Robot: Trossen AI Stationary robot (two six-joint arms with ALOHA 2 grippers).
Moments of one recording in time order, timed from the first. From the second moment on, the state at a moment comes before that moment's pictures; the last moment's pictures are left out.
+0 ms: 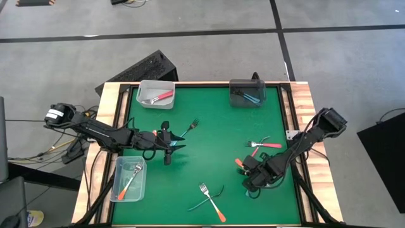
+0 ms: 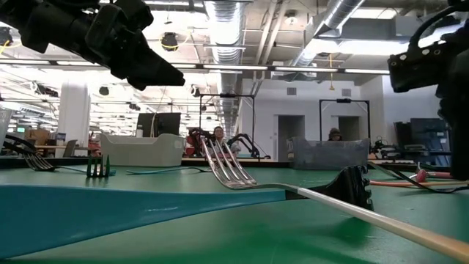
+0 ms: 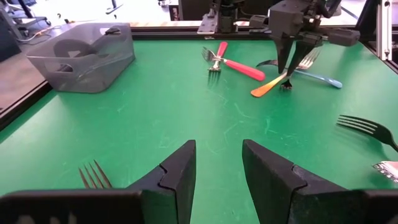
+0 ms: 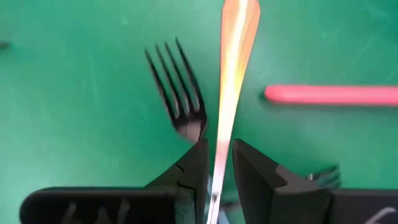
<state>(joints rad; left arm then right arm) -0.19 1.18 0.42 0.40 -0.33 -0.09 0.62 1.59 0.86 -0.69 0.23 1.28</state>
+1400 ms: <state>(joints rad) -0.20 1.48 0.52 0.76 -0.25 0.07 0.36 1.62 1.02 -0.03 0.55 0.35</state>
